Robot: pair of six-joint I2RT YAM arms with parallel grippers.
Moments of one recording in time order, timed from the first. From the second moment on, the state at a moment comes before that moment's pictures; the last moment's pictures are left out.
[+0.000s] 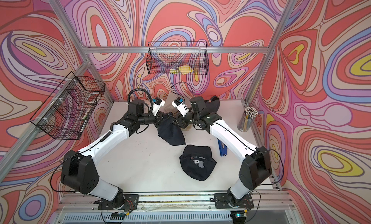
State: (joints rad) left arm -0.36 1.54 1.22 -0.13 0.72 0.01; right arm 0.53 1.59 1.44 -0.41 -0.53 -0.11
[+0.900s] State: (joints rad) left arm -0.35 1.43 1.08 -0.07 0.63 0.06; right arm 0.53 1.60 1.44 -0.38 -0.58 -0.12
